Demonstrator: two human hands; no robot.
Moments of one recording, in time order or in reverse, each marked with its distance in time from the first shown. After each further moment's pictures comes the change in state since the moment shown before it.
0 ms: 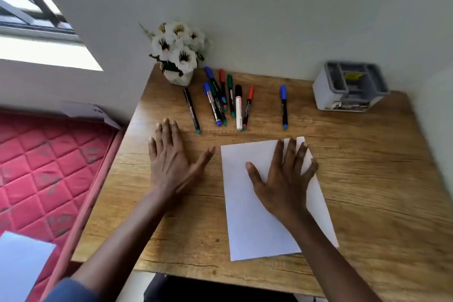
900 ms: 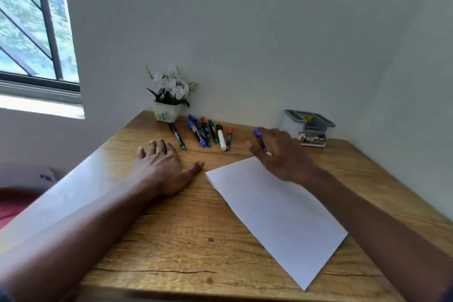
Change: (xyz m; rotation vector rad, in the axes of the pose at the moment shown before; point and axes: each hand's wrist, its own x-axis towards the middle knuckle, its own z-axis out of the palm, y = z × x) left_hand 0.010 -0.010 0.019 0.234 0.052 0.163; right_hand 0.040 0.025 -0.034 0.000 0.477 -0.389
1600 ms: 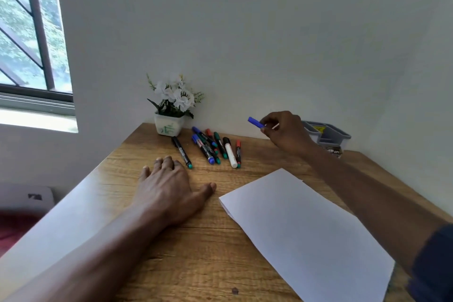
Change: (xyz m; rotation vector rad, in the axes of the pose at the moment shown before) left_hand 0.001 -0.001 -0.007 -0.107 0.032 0.072; right_hand 0.106 0.009 0.003 0.313 0.235 0.071
